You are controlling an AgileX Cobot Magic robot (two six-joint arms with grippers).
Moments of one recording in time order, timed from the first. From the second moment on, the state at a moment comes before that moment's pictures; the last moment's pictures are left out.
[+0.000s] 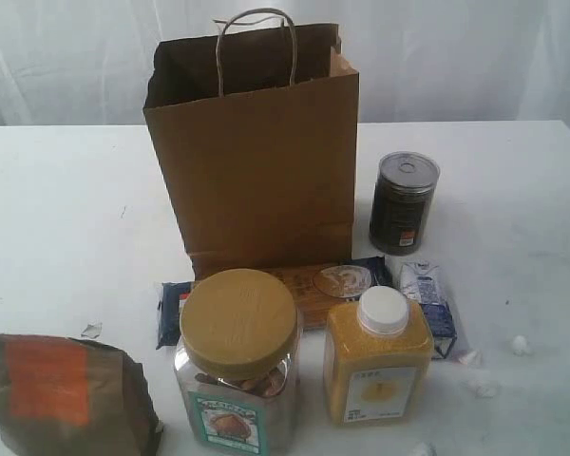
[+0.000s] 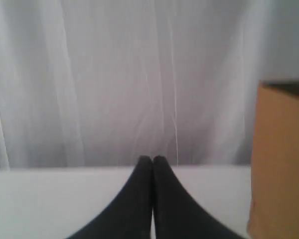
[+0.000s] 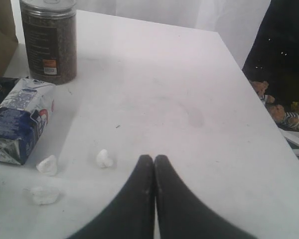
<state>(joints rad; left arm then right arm) -0.10 0.18 0.03 -0.11 -0.31 0.08 -0.10 0.01 0.00 0.09 0.39 -0.31</state>
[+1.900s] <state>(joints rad) -0.10 0.18 0.03 -0.11 0.21 0.03 -0.09 1.36 -1.09 -0.20 0.76 -0.21</state>
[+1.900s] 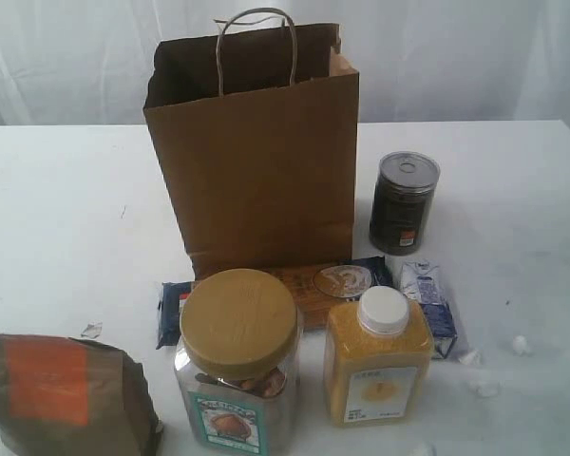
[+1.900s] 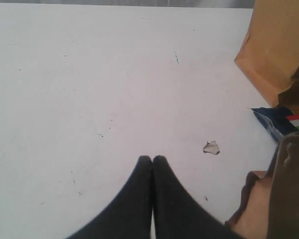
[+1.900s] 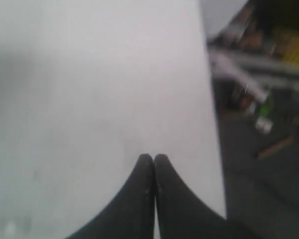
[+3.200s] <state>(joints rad) -0.10 0.18 0.03 -0.11 0.21 0.03 0.50 1.43 -1.00 0.32 0.97 -1.11</state>
